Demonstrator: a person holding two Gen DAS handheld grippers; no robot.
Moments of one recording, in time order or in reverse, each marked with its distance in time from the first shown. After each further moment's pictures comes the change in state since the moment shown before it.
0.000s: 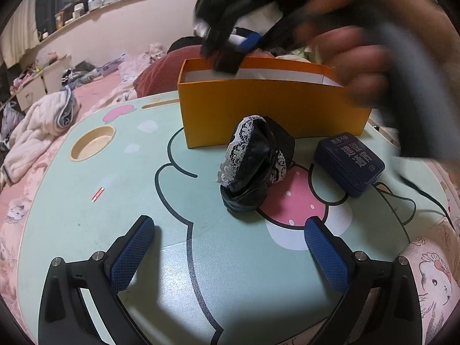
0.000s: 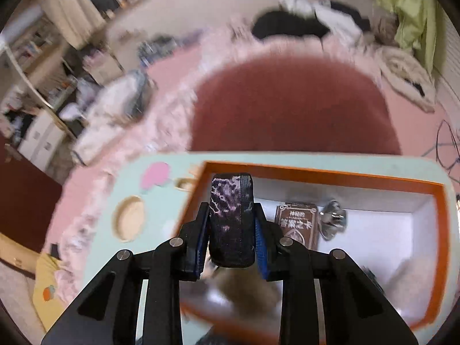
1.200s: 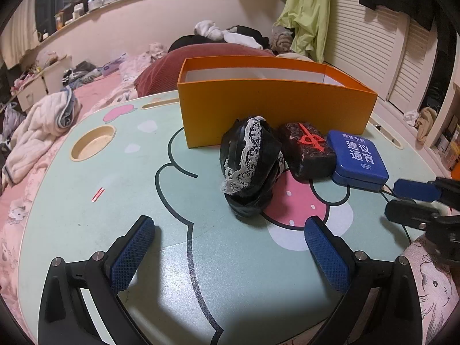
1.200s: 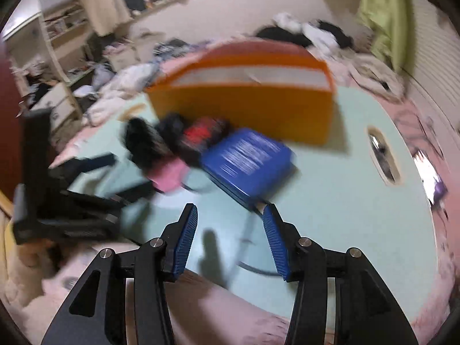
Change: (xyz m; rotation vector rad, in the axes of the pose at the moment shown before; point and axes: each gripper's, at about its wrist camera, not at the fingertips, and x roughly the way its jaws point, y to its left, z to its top) left arm -0.002 0.001 0.000 0.001 -0.002 -0.001; right arm -0.092 -0.071 -0.194 -0.109 -0.049 -0.081
